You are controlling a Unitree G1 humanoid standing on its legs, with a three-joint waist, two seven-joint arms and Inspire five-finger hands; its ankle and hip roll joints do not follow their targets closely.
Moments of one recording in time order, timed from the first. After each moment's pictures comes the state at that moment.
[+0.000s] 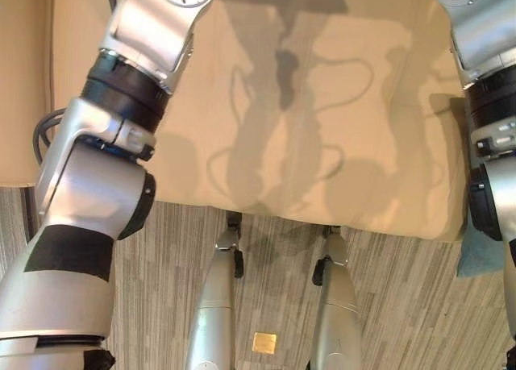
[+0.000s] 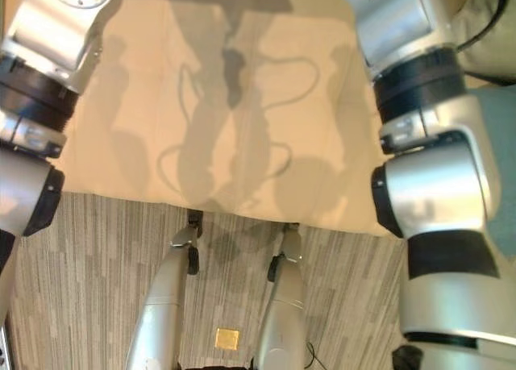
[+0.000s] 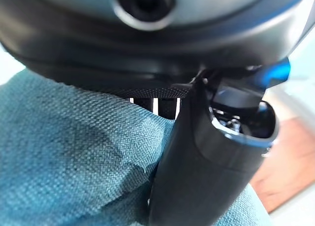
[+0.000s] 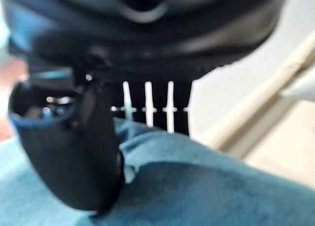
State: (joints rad) left arm -1.74 0.45 -0.54 1.00 -0.41 -0.32 0.86; right arm -1.75 -0.57 0.57 1.01 -0.03 -0.05 -0.89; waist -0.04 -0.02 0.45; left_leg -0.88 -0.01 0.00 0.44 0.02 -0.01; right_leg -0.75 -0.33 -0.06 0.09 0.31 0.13
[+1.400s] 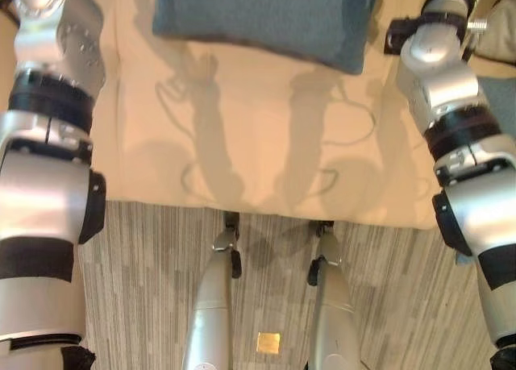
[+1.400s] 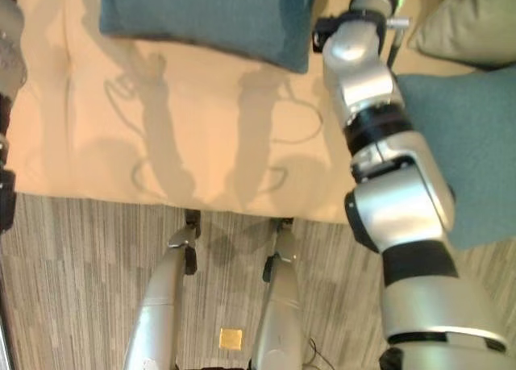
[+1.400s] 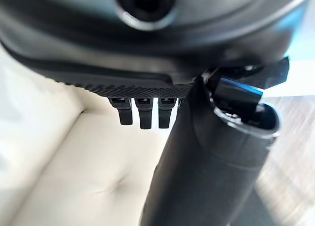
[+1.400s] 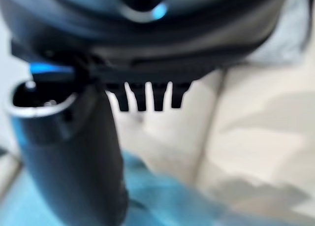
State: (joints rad) left arm -1.36 0.74 -0.13 0.78 -0.74 -0.37 0.63; right arm -1.34 -0.64 0.29 0.70 0.24 -0.05 -0.79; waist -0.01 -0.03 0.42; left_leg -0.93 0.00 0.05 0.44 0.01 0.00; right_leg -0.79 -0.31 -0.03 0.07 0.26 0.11
